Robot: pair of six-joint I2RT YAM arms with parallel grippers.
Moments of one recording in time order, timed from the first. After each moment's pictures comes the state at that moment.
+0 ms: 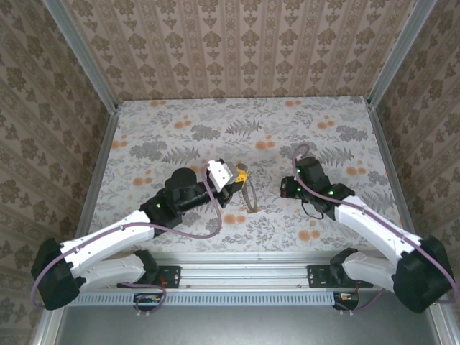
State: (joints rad) left arm -0.97 1.02 0.71 0.21 0.18 0.12; right arm 0.46 1.08 0.69 -0.36 -0.04 0.58
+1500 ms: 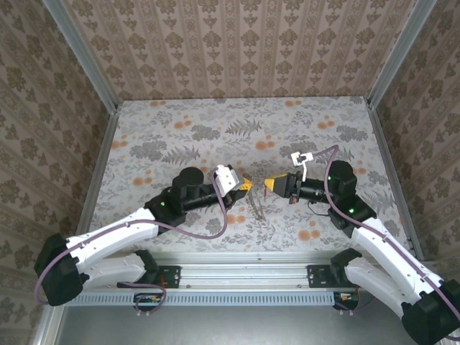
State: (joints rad) left arm -0.97 1.07 0.71 0.14 0.28 0.15; right arm 0.40 0.82 0.59 0.09 -0.78 0.65
